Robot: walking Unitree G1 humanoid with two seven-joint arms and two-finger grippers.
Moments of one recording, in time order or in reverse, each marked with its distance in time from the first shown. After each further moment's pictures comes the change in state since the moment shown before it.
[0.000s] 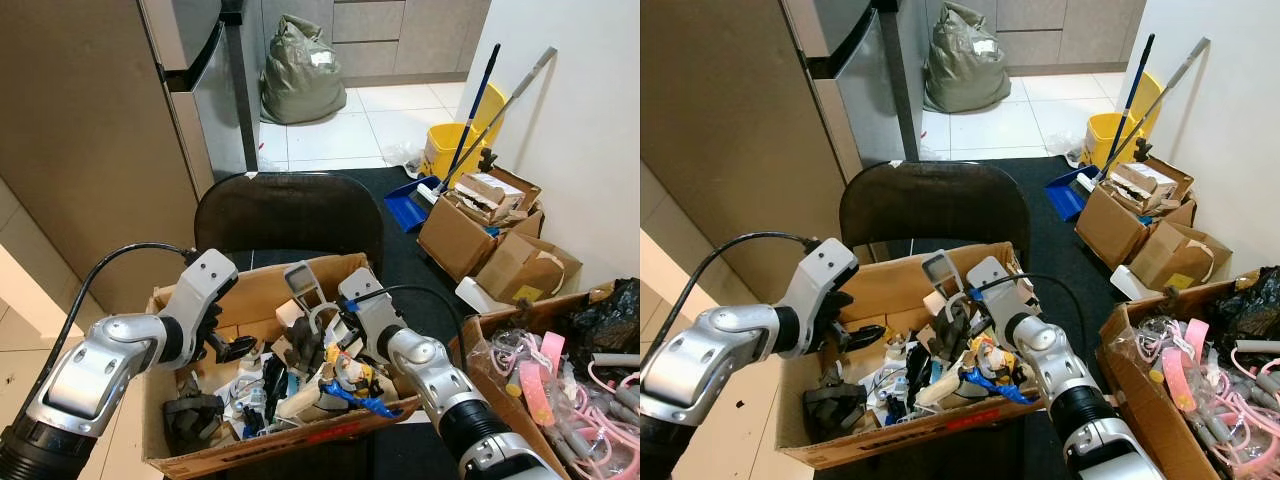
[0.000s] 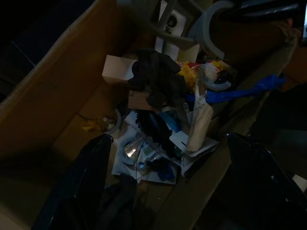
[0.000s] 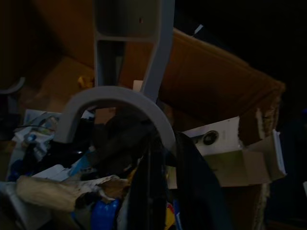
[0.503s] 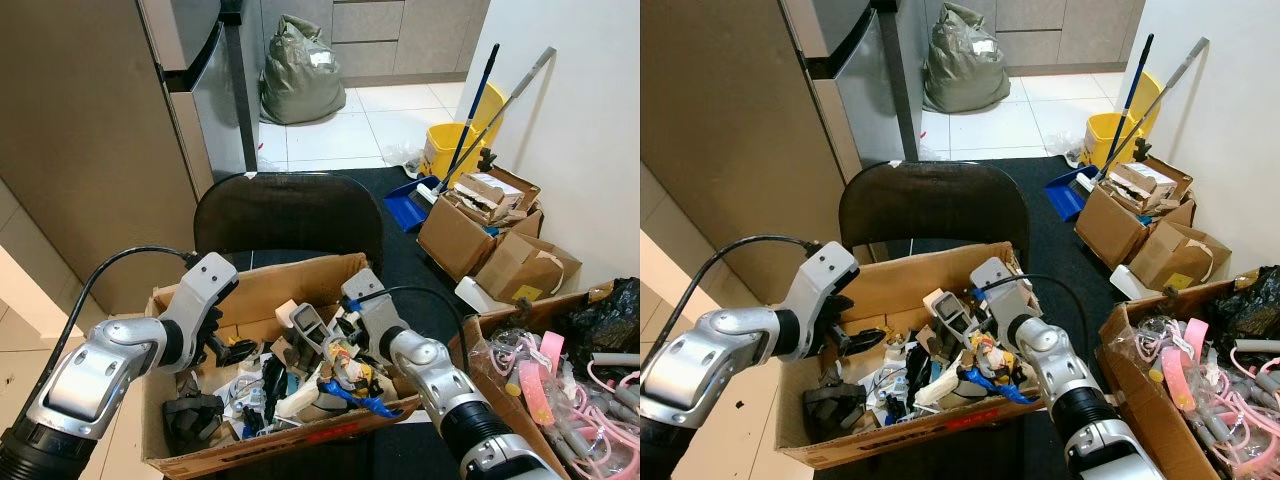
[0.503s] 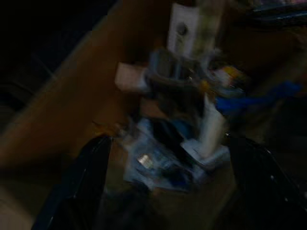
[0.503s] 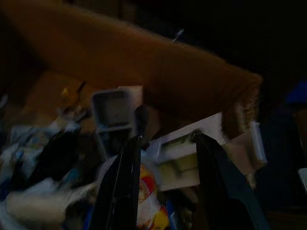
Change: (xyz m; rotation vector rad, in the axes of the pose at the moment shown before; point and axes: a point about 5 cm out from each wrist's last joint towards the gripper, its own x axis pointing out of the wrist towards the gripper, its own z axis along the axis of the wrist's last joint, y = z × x) left arm 0.004 0.008 0.016 0.057 -0.111 0.133; right arm -0.004 -0.015 0.002 0.079 -0.041 -0.135
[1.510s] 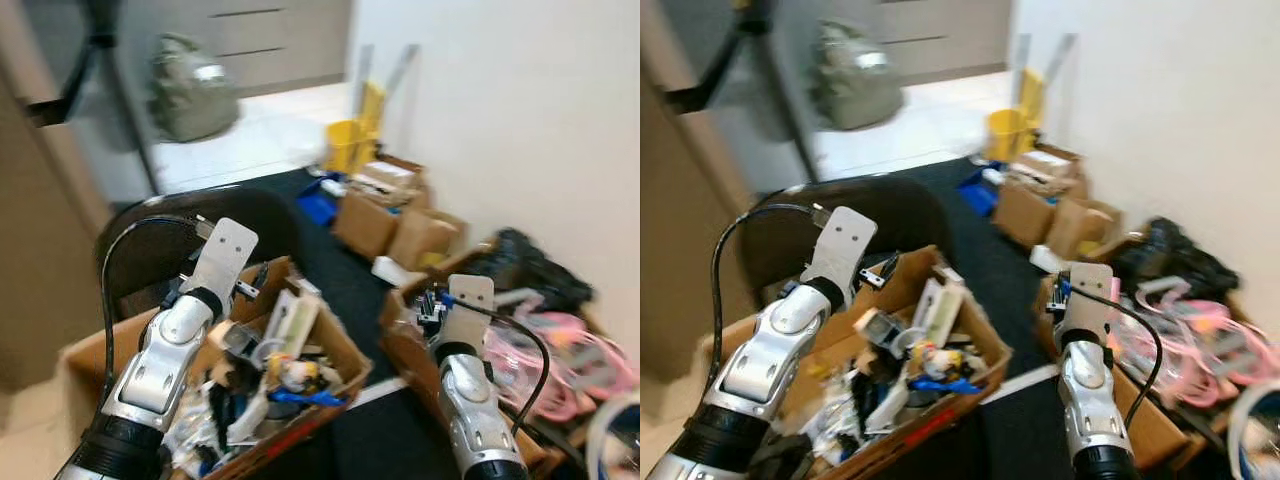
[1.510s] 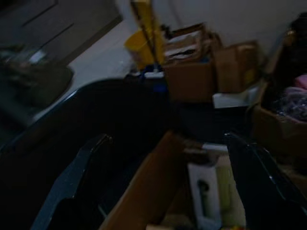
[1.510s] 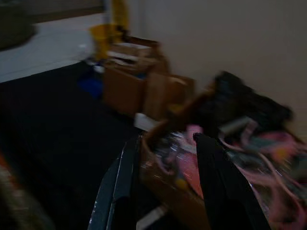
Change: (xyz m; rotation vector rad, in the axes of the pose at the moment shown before) left arm 0.032 -0.008 0.020 0.089 -0.299 0.405; right arm -0.059 -0.030 -0.022 0.295 -0.186 -0.629
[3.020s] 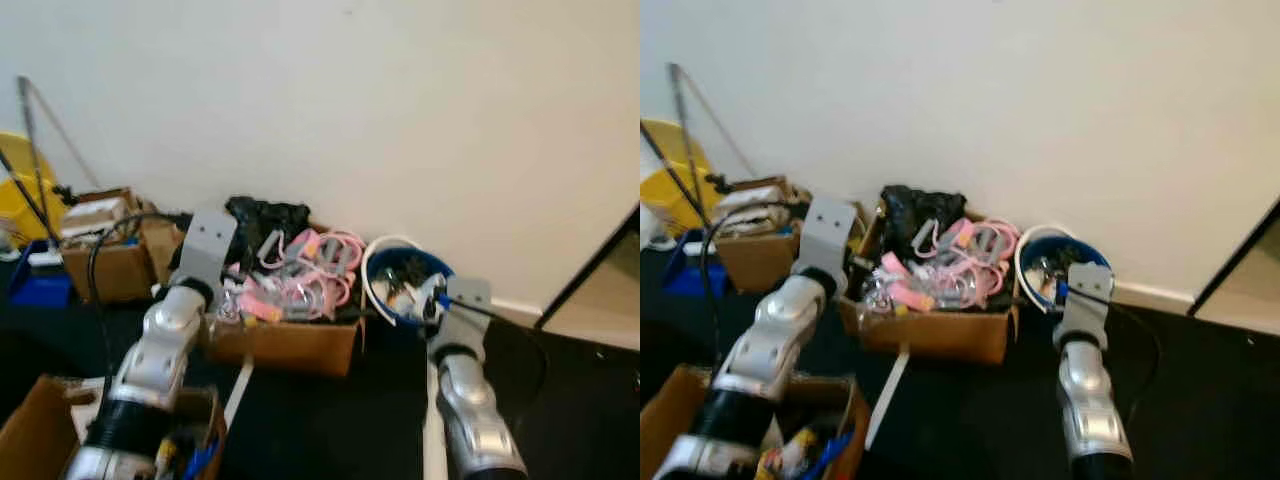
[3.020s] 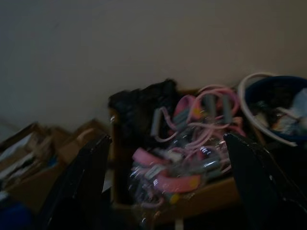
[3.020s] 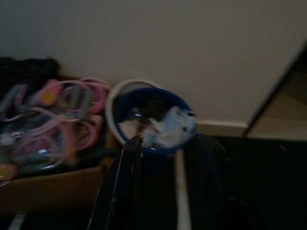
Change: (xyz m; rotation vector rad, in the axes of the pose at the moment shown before) left arm 0.012 0.017 -0.010 -0.103 0.018 0.127; right arm 0.004 -0.005 0.003 -0.034 0.038 -0.041
